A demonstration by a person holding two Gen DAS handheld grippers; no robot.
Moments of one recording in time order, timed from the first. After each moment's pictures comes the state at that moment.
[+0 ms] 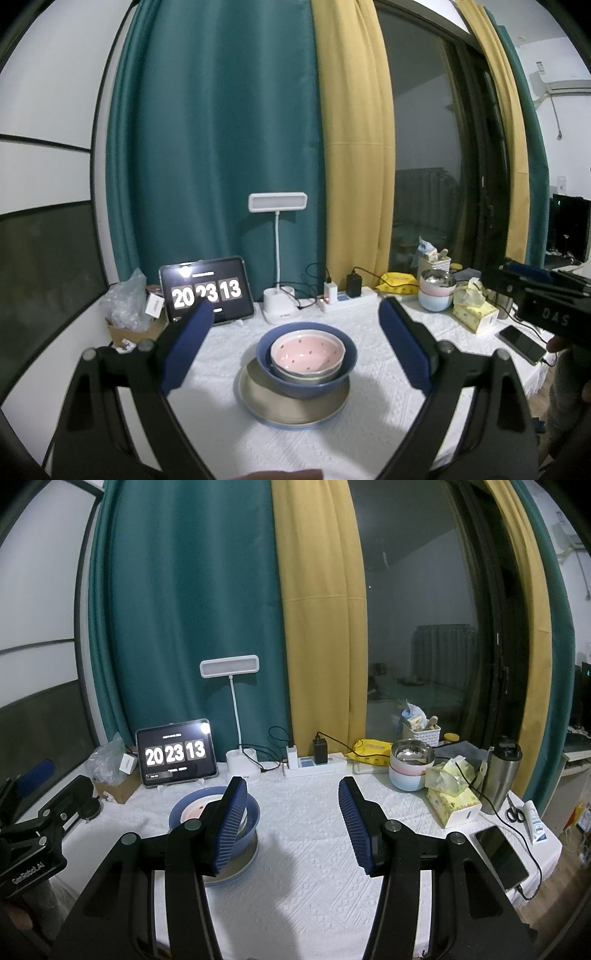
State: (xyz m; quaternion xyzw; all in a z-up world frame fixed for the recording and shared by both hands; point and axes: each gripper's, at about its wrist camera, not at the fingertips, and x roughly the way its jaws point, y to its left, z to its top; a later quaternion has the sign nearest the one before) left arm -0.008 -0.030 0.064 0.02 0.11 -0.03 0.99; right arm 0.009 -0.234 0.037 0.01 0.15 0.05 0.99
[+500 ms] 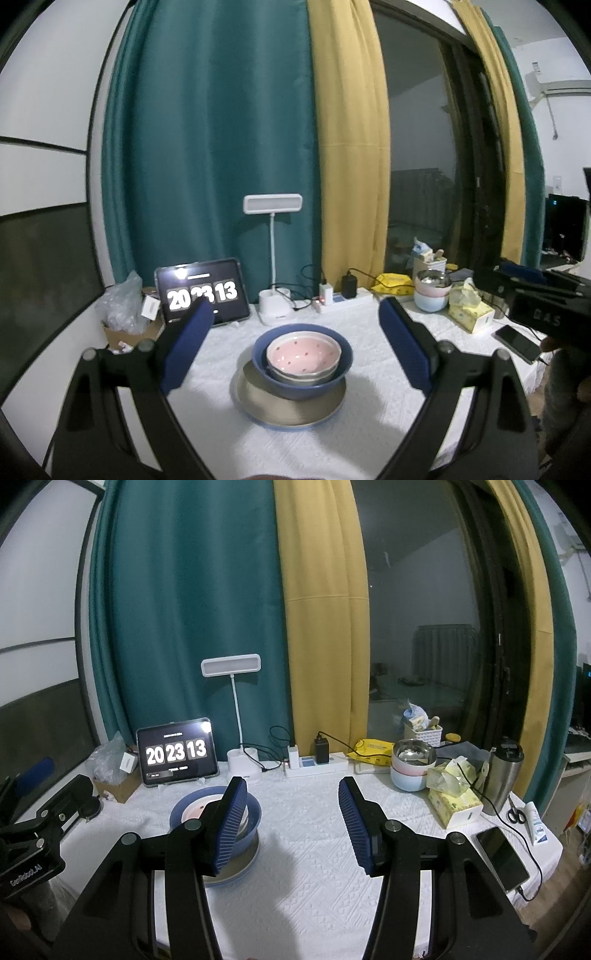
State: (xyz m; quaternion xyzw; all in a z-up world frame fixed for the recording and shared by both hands) left arm -0.008 -0.038 0.067 0.02 0.11 -0.05 0.99; right arm 0.009 -0.233 0.036 0.01 0.15 0.05 0.99
